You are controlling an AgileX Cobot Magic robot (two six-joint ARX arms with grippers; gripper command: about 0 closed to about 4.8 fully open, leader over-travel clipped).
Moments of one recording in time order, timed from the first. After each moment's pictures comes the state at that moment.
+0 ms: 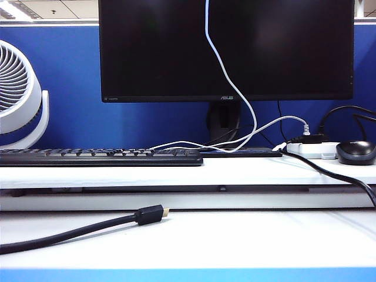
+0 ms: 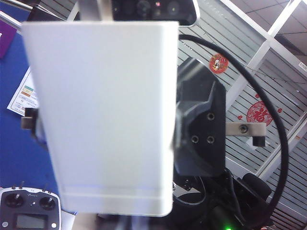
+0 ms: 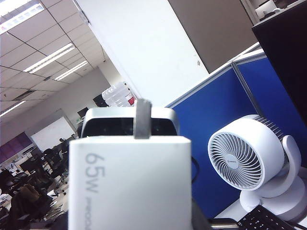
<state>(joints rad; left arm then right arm) -0.59 1.60 1.70 0.28 1.03 -0.83 0.33 1.32 1.58 0.11 -0.86 0.82</state>
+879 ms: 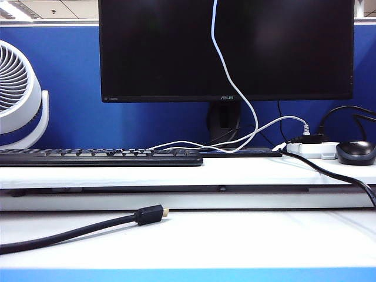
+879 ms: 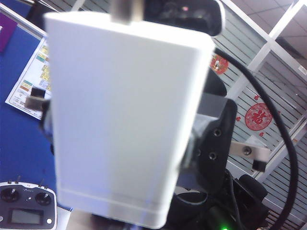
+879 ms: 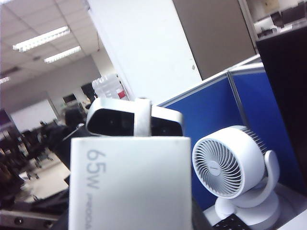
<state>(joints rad) -0.59 1.60 1.70 0.27 1.01 -0.85 0.35 1.32 1.59 0.06 -0.88 0.61</state>
